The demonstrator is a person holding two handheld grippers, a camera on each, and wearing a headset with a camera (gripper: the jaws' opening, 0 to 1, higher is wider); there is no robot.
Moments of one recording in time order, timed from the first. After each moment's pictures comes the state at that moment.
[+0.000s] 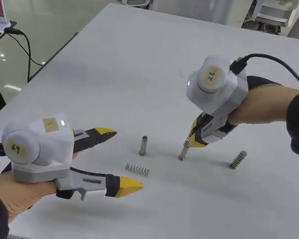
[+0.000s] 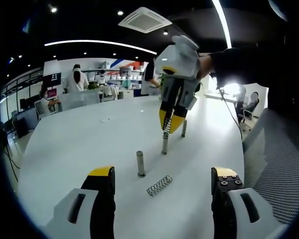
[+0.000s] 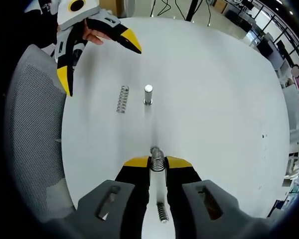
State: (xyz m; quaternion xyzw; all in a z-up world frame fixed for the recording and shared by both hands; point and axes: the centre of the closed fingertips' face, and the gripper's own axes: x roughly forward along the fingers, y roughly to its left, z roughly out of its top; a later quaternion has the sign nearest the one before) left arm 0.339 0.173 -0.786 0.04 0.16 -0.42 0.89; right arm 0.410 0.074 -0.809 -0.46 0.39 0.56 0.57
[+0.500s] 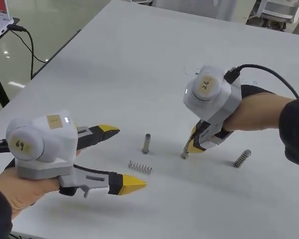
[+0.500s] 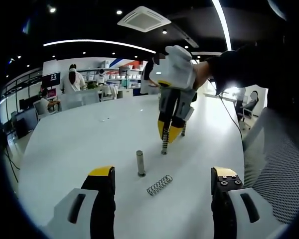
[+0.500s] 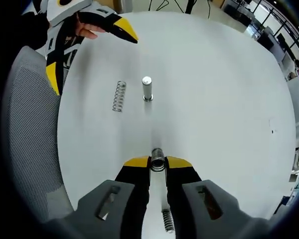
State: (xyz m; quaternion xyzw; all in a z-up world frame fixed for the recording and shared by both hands) left arm 0.339 0.172 -0.787 0.04 0.16 -0.43 0.89; right arm 0.405 0.075 -0.835 -0.45 0.41 0.55 0.57
